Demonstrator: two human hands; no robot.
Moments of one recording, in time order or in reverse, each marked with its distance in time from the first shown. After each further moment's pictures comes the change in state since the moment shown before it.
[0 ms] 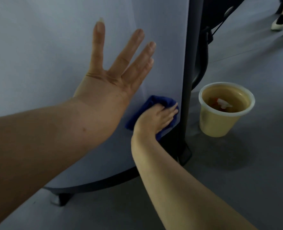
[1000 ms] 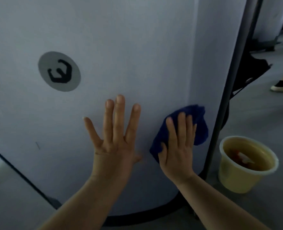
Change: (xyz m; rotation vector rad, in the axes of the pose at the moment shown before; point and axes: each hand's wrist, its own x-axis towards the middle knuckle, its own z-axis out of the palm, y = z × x) left_hand -0.056 -0.001 0.059 -0.675 0.356 -0.714; right_hand -0.022 -0.040 -0.003 -0.677 -0.196 -1.696
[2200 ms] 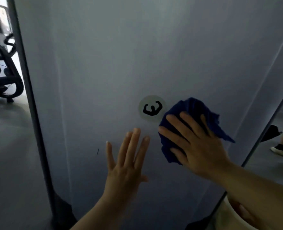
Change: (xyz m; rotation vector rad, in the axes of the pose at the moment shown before) left_hand -0.035 -0.073 0.018 -0.305 0.055 -0.177; right_hand 0.149 -0.065 -0.047 -0.421 -0.248 -0.847
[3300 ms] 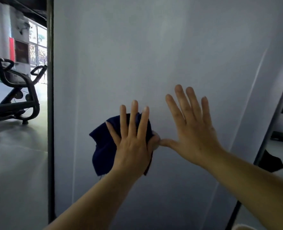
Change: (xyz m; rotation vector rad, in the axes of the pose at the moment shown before) left_hand 0.110 0.005 -0.067 -0.098 0.342 -0.127; right_hand 0.090 0.045 -0.068 0.145 -0.056 0.263
